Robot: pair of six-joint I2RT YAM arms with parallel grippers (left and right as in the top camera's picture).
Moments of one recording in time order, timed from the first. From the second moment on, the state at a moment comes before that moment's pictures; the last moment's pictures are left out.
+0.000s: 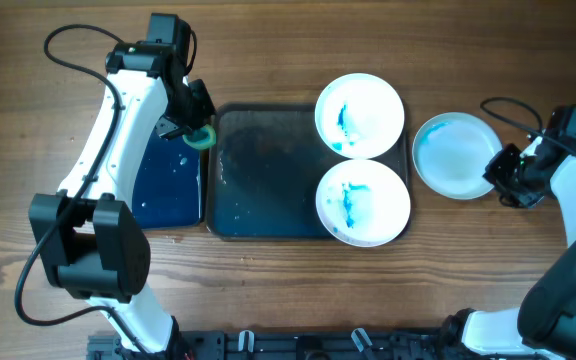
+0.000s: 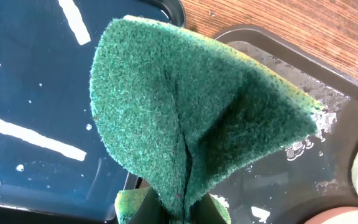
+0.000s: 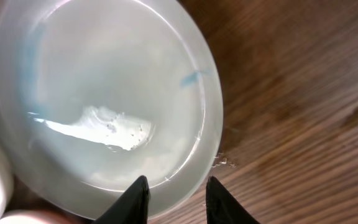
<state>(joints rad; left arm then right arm) -0.13 1.89 1.65 -1.15 0.03 -0.51 -0.42 1.61 1.06 -0.82 -0.19 0.33</state>
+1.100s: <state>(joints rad) -0.13 1.89 1.65 -1.14 0.03 -0.51 0.03 1.55 0.79 -0.78 -0.31 0.16</state>
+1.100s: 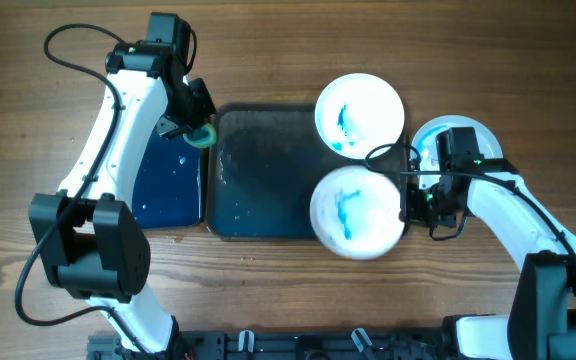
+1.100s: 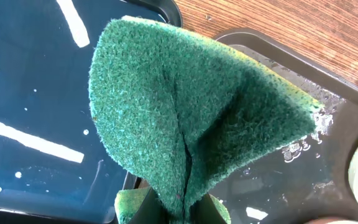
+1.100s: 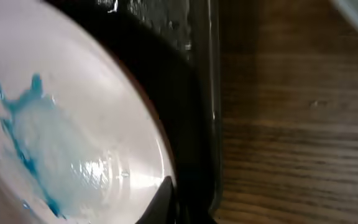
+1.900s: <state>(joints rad) -0.13 1.89 1.65 -1.14 0.03 -0.51 0.64 1.90 1.20 -0.53 -0.17 0.78</state>
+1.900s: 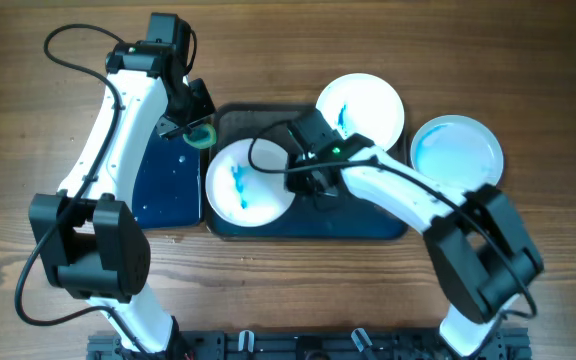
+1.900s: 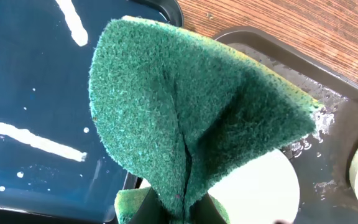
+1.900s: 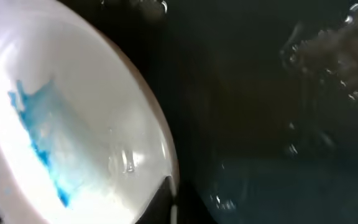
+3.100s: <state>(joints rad) -0.28 1.88 1.15 -0.73 0.14 -0.54 0.58 1.98 1.27 -0.60 -0.18 0.76</state>
